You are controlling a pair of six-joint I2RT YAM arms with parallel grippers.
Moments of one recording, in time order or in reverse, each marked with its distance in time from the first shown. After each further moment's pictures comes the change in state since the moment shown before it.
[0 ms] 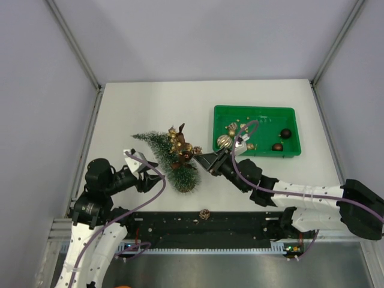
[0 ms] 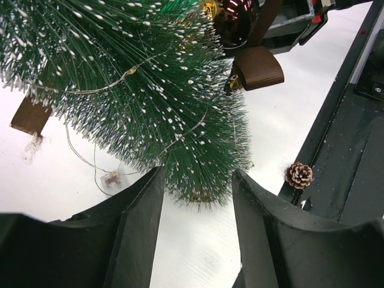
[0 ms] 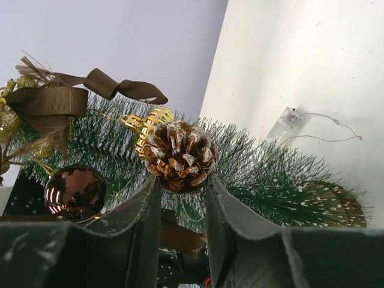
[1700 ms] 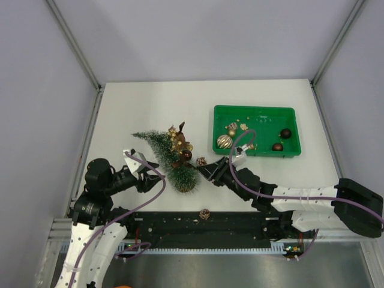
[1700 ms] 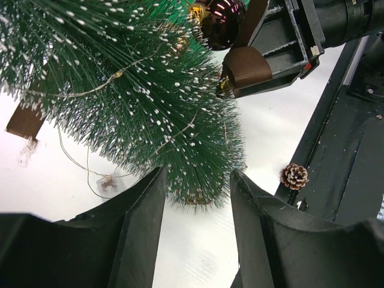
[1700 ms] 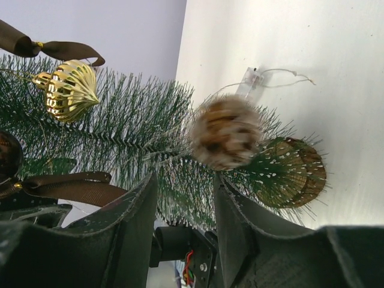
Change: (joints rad) left arm 0.000 -0.003 0.000 0.010 0.022 -0.008; right arm 0.045 0.025 -0.117 0.025 0.037 0.101
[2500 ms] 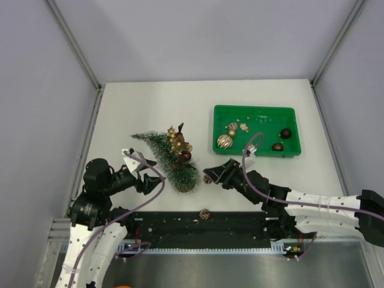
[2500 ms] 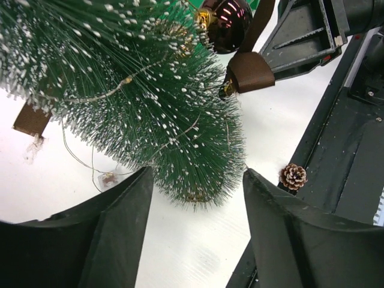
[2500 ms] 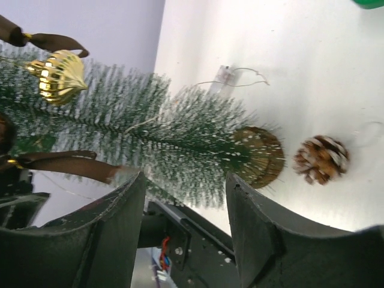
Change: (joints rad) left arm 0.000 0.000 0.016 -0.019 -0.013 -0.011; right arm 0.013 -0.209 -0.032 -0.218 0.025 -0.046
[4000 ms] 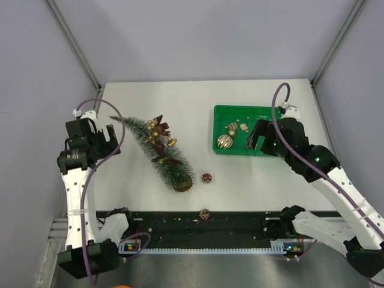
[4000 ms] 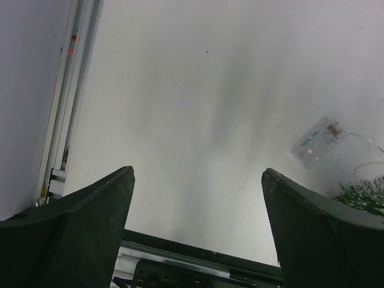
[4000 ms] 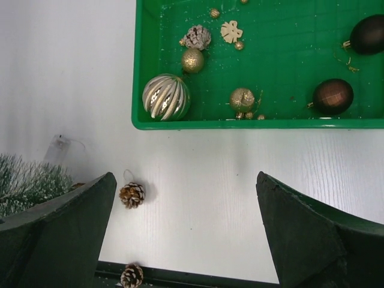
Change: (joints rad) left arm 0.388 0.563 0.431 -0.347 -0.800 -0.264; right arm -0.579 -0.043 0.741 -1.212 -0.102 -0.555
